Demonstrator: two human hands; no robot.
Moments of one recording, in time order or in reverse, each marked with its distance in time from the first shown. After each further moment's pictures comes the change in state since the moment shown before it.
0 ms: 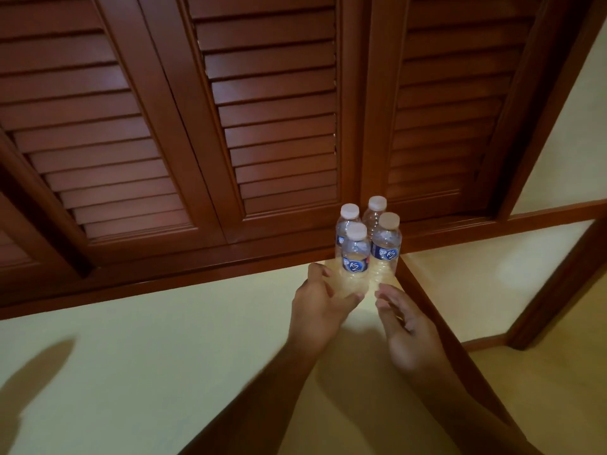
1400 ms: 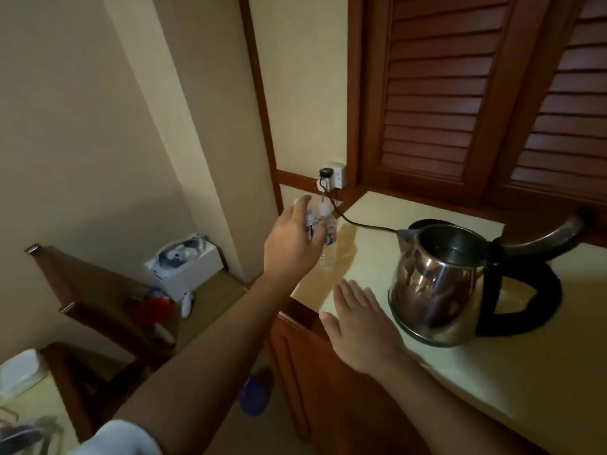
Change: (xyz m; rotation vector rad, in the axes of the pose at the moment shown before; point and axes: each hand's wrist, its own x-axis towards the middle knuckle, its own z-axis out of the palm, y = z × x) left_hand -0.393 -0.336 -0.638 0.561 0.863 -0.196; right_hand -0.452 -0.185 0.583 -0.864 -0.955 -0.939
